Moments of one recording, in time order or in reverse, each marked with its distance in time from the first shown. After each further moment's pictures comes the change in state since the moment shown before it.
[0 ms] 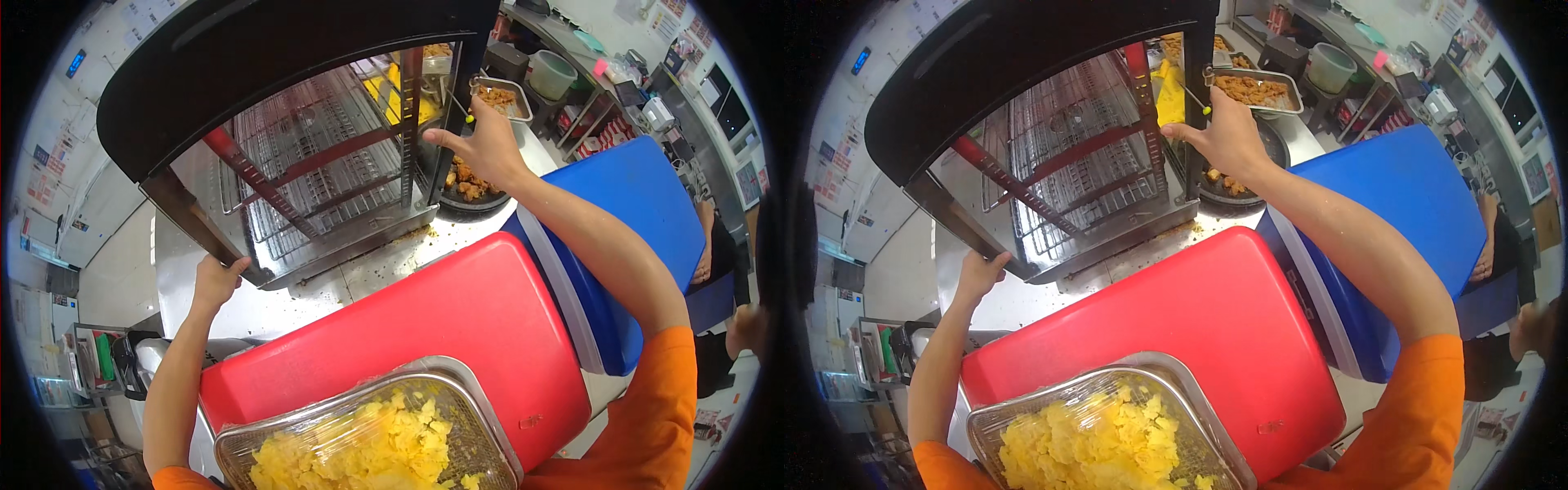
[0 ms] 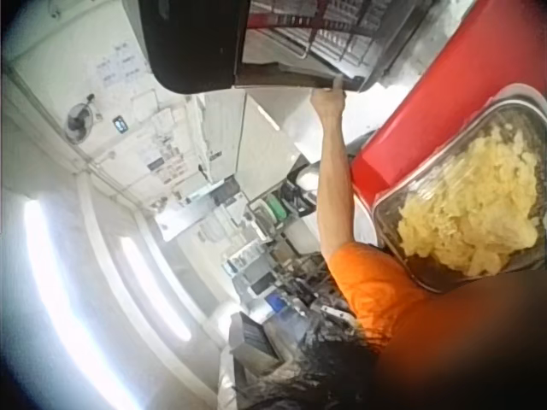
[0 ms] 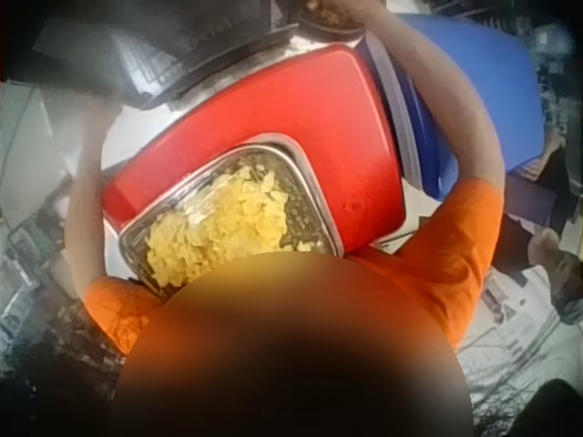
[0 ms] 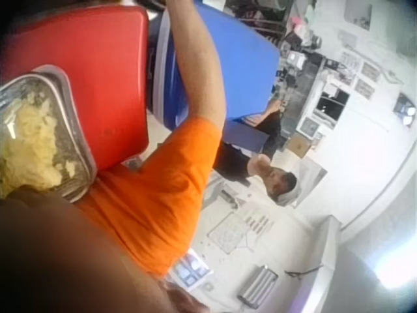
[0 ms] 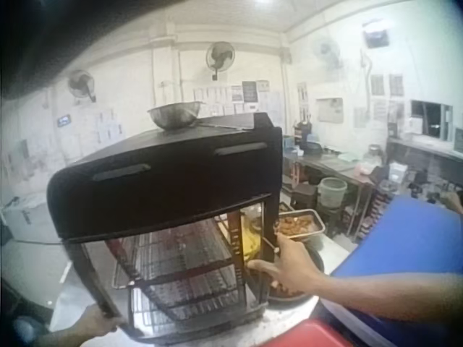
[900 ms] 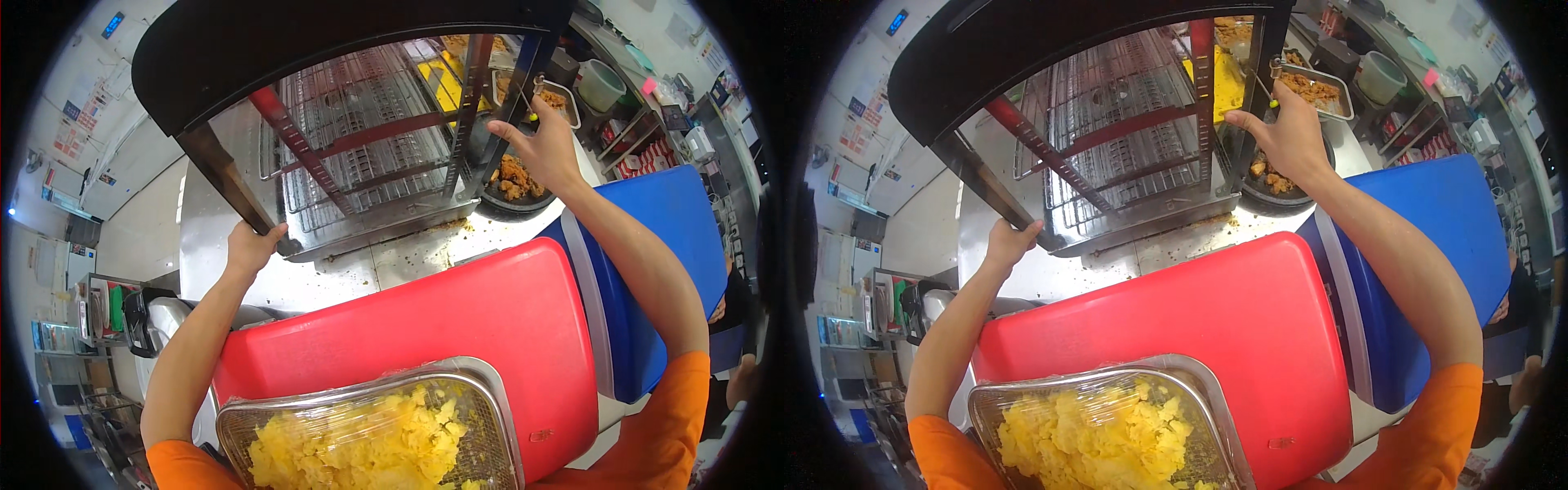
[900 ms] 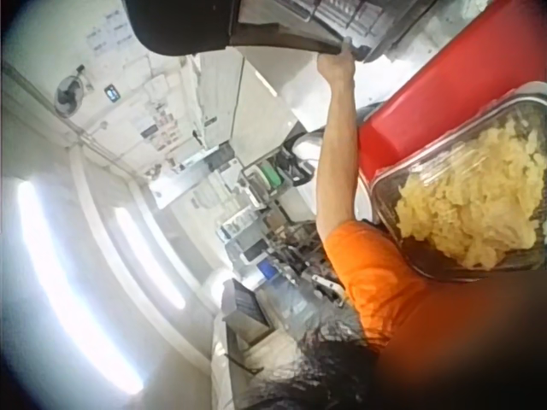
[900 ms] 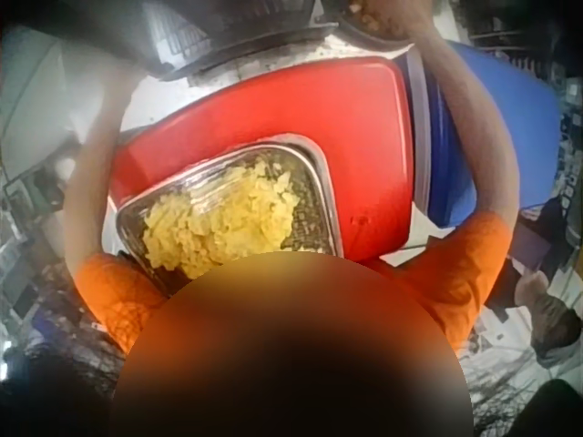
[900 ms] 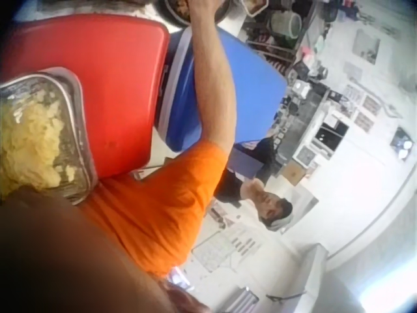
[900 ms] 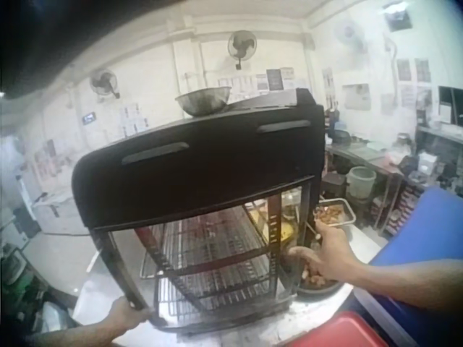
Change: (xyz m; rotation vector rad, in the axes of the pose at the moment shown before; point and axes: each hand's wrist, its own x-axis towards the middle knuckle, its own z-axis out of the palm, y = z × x) left_hand -0.009 0.016 0.017 -0.058 0.128 -0.146; right_hand 0.002 0.012 0.004 0.102 0.063 -0.117
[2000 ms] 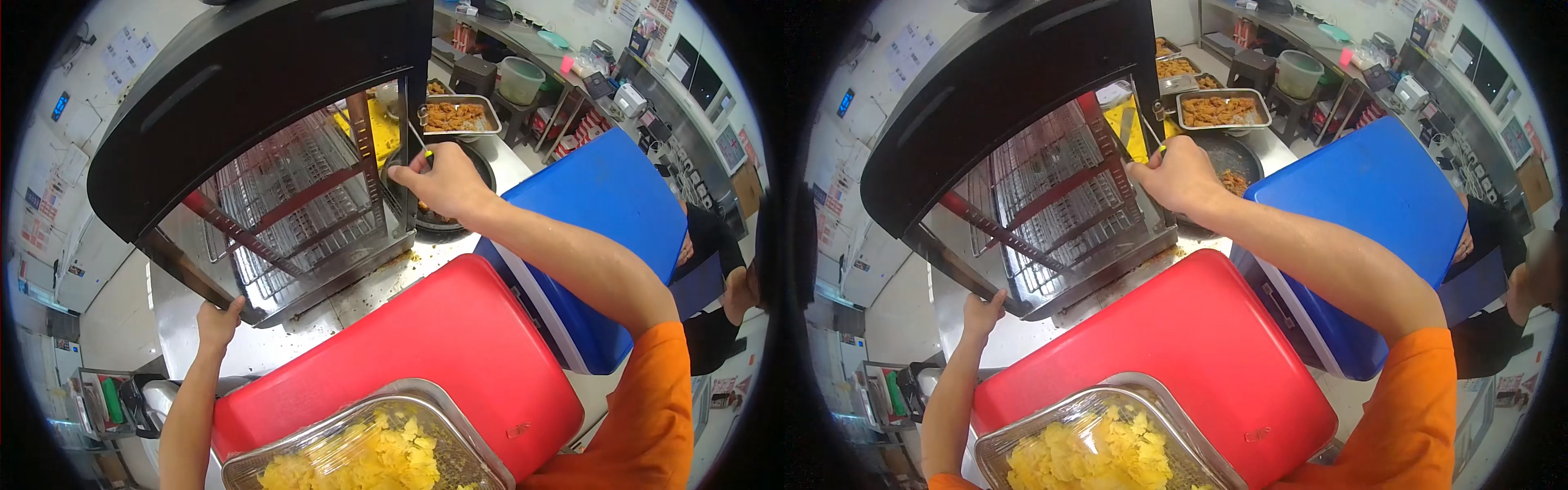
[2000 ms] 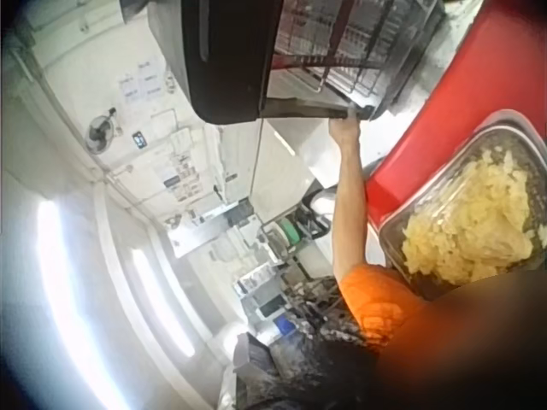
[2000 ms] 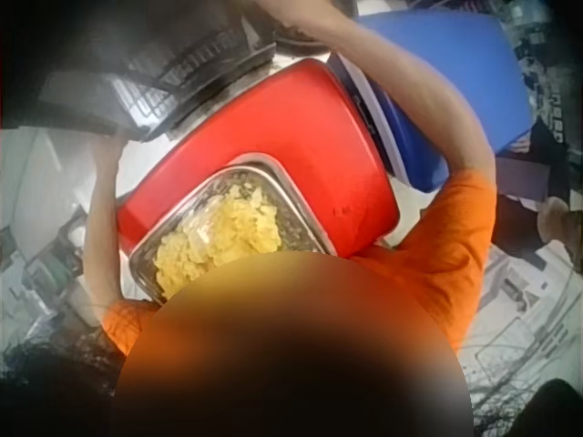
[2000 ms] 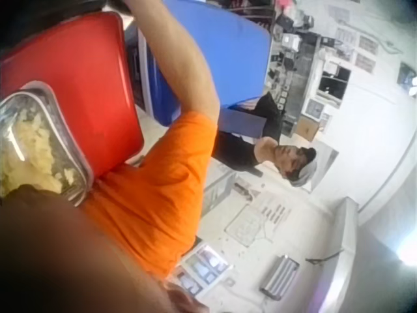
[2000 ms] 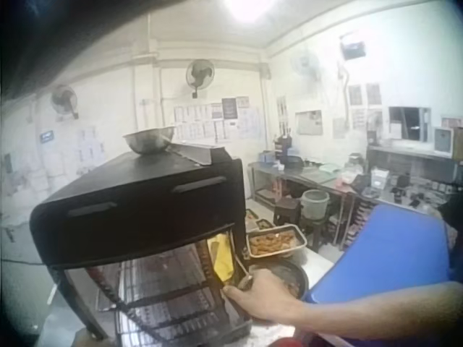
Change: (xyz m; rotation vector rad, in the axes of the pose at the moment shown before) left_hand -0.003 0.001 -0.005 0.019 -0.049 0.081; right_hand -0.011 -0.053 -0.023 0.137 -0.238 0.502
